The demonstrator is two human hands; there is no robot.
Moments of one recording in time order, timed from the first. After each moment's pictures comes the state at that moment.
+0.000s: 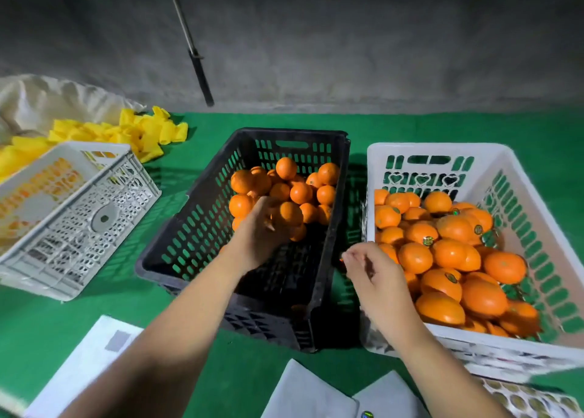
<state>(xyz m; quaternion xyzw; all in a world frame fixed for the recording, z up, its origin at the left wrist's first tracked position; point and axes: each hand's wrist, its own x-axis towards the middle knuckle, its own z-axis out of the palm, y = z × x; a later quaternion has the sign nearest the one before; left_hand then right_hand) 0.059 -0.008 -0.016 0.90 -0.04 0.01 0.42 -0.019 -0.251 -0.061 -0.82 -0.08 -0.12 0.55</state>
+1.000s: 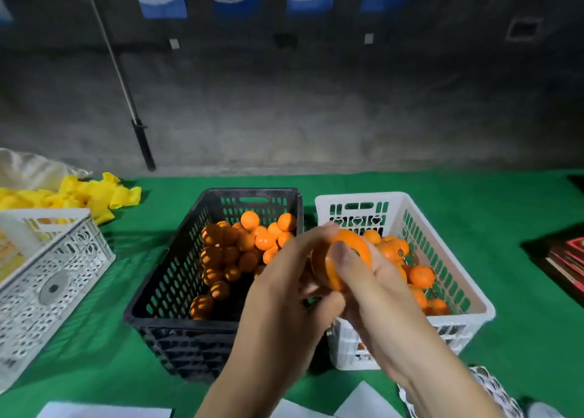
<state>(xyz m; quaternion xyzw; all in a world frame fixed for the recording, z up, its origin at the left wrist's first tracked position) -0.138 -0.067 0.131 0.76 -0.28 0.18 0.56 -0.157 -0.202 0.146 -0.58 -0.05 -0.02 0.81</state>
